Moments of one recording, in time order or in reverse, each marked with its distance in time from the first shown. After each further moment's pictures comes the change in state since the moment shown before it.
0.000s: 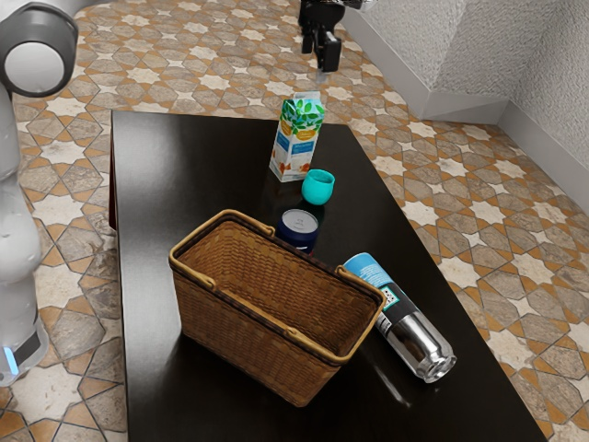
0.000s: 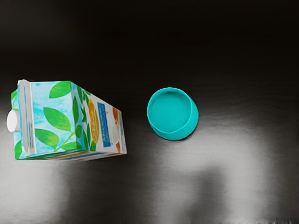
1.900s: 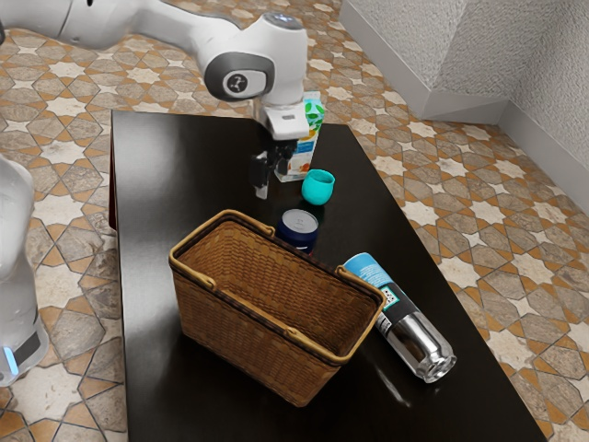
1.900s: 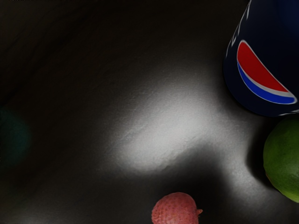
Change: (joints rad) arm -0.379 -0.293 0.318 -0.850 -0.104 0.515 0.672
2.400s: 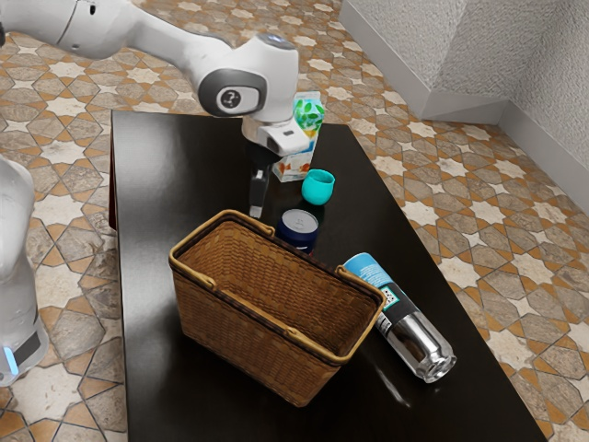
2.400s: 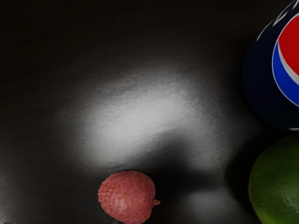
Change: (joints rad) arm 0.011 -0.003 0.005 -0.094 -0.053 0.019 -0.374
